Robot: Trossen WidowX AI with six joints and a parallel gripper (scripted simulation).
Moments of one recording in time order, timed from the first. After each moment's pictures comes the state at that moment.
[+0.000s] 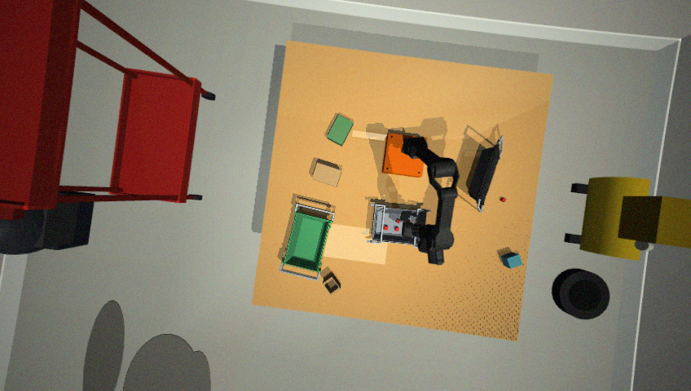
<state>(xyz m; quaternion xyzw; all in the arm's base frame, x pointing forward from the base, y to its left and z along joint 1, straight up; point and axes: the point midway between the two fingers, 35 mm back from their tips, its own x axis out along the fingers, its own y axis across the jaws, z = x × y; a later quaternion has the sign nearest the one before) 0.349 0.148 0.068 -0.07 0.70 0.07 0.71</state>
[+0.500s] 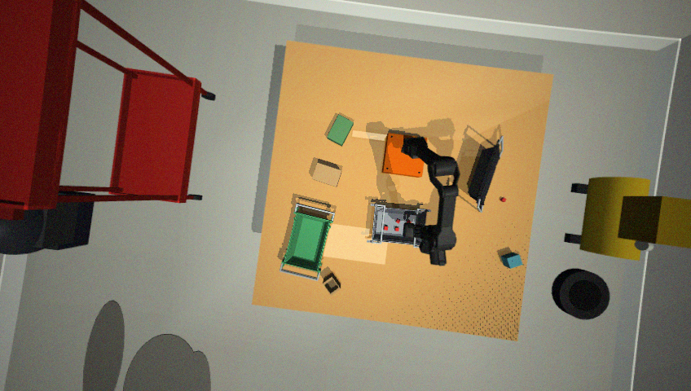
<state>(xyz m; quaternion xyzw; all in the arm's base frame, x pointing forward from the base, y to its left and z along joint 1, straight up) 0.350 0.150 0.081 -0.07 0.69 0.07 0.71</state>
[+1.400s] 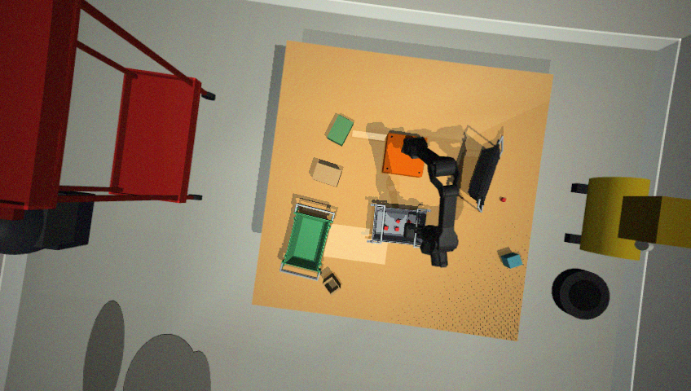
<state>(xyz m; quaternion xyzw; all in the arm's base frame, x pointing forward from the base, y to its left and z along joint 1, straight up) 0.349 0.150 0.095 -0.07 0.70 0.07 0.71</state>
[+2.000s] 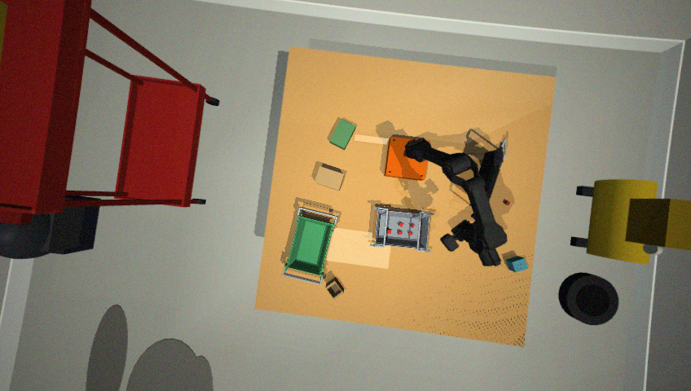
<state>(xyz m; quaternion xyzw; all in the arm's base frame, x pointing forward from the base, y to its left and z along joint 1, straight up) 0.289 0.248 0.148 -0.32 0.62 0.33 0.64</state>
